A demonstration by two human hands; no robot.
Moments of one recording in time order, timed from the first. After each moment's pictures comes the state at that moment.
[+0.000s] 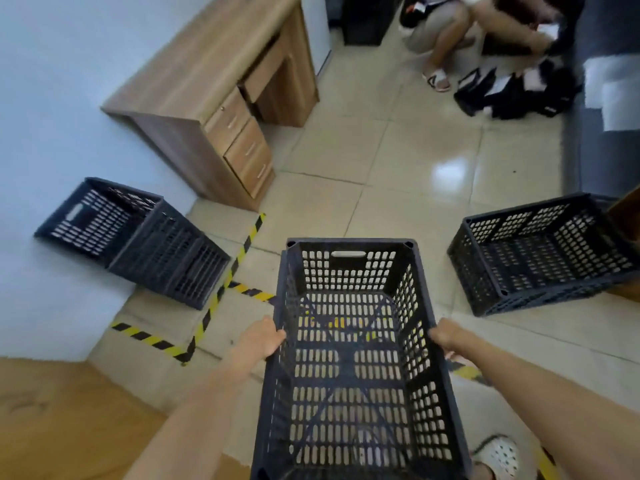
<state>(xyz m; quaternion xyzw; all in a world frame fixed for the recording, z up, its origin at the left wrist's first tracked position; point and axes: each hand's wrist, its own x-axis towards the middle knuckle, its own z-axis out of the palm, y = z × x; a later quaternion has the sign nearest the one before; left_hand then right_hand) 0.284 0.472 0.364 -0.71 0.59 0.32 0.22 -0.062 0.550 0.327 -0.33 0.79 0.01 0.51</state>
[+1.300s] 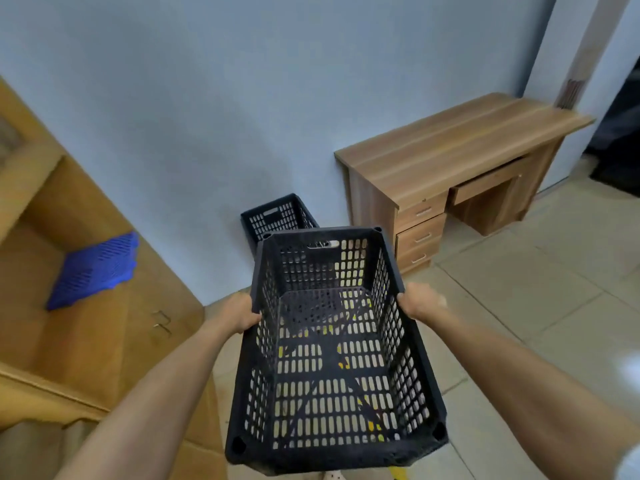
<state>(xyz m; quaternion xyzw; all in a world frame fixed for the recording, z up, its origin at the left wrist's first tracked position) 0.520 0.341 0.563 -0.87 0.43 0.20 0.08 0.219 0.155 0.521 -0.78 0.58 0.06 0.23</state>
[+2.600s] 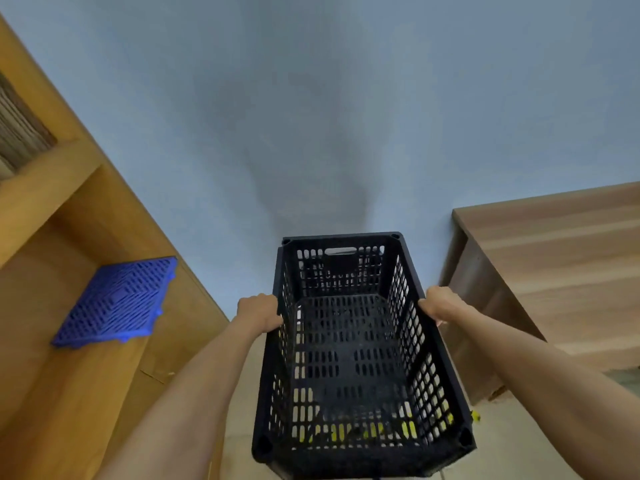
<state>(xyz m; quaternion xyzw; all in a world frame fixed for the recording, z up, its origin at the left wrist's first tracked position) 0.902 0.057 0.540 -0.91 0.36 0.16 0.15 0.676 -0.215 0.525 -0.86 0.43 0.16 0.23</state>
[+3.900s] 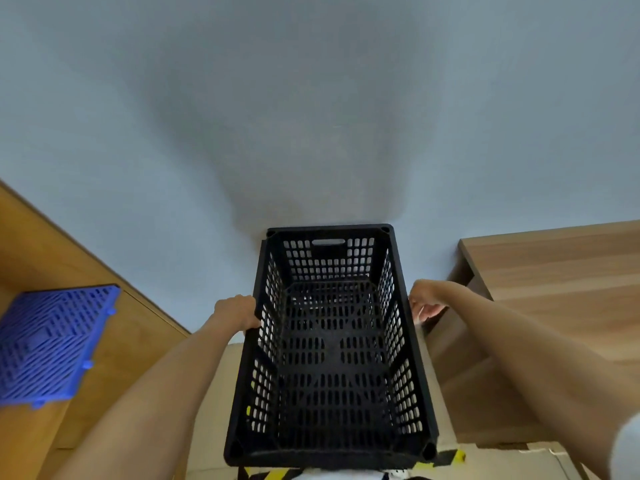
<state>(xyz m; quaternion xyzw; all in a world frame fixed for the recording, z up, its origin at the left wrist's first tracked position) 1.061 -0.101 0.500 -0.90 0.30 0.26 0.17 0.843 -0.413 0.507 -0.77 0.40 0.35 0.35</state>
